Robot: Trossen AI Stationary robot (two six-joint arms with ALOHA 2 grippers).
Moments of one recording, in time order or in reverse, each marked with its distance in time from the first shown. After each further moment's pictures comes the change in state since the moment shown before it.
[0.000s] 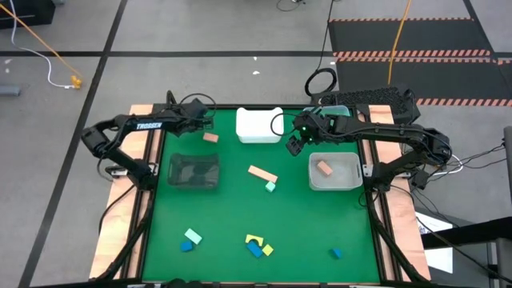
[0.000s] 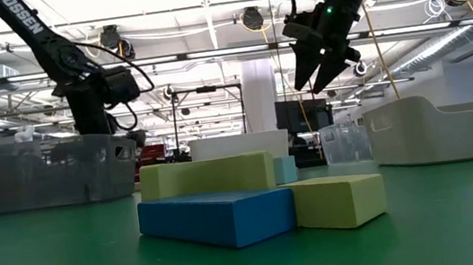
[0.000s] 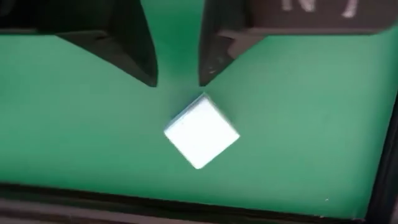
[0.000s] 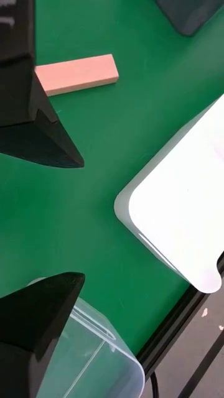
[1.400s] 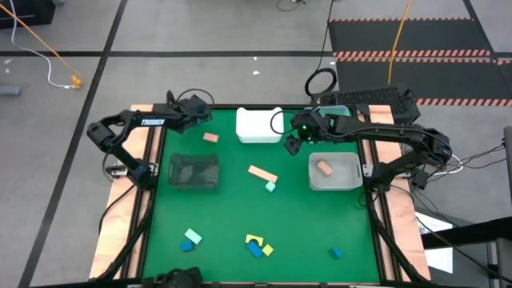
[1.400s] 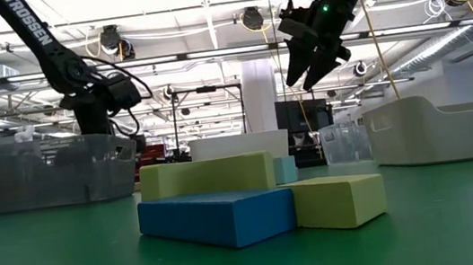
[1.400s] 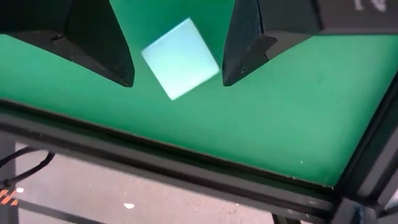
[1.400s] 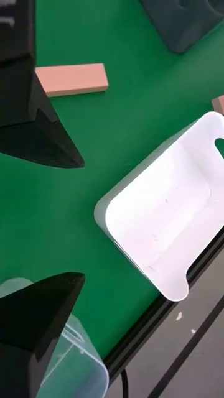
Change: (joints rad) left arm 0.059 0.086 0.002 0.158 -0.096 -0.061; right arm 0.000 0.000 0.000 0.076 -0.001 -0.090
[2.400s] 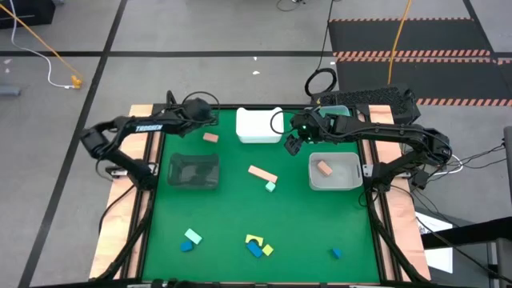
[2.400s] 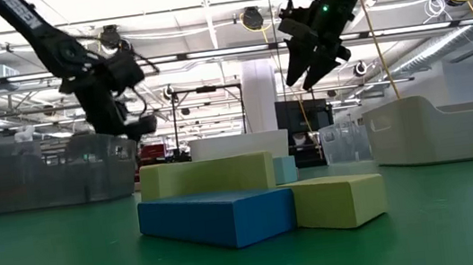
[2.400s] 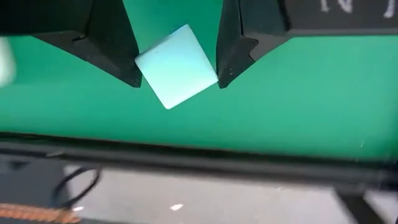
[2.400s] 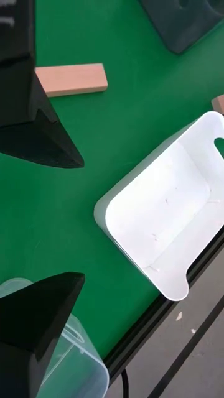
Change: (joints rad) left arm -0.129 -0.109 0.002 0.008 0.031 0.128; right arm 0.000 0.000 0.000 0.002 0.001 0.003
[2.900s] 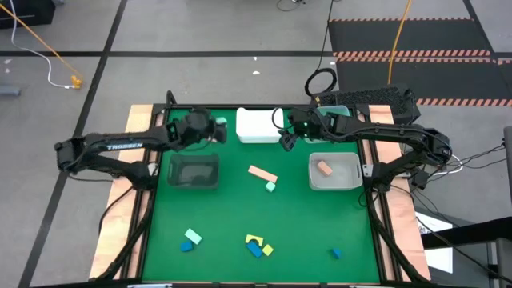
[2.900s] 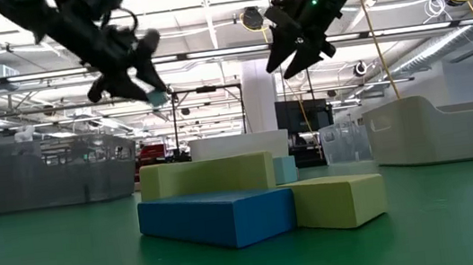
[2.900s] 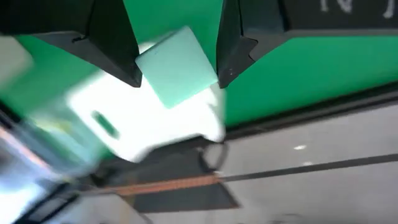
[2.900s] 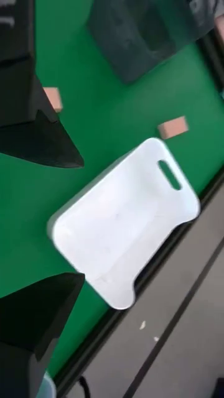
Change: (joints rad) left arm -0.380 -0.317 0.000 0.061 0.013 0.168; right arm 0.000 0.000 0.000 0.183 0.000 -0.025
